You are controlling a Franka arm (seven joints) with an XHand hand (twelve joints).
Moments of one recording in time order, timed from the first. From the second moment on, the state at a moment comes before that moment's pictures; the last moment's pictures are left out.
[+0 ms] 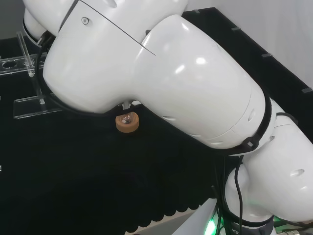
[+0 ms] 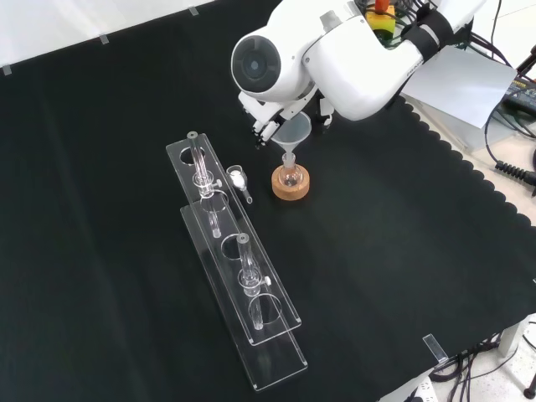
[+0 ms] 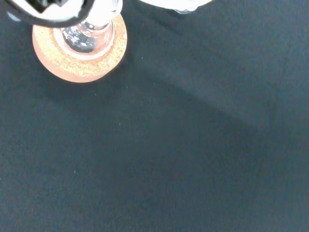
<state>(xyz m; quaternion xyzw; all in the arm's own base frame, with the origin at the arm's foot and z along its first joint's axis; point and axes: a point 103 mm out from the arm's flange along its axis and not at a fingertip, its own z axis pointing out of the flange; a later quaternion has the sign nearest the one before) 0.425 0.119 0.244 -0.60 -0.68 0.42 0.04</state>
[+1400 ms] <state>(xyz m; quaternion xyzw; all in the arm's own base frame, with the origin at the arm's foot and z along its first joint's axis) 0.411 0.108 0.266 -0.62 -0.66 0.42 0.03</state>
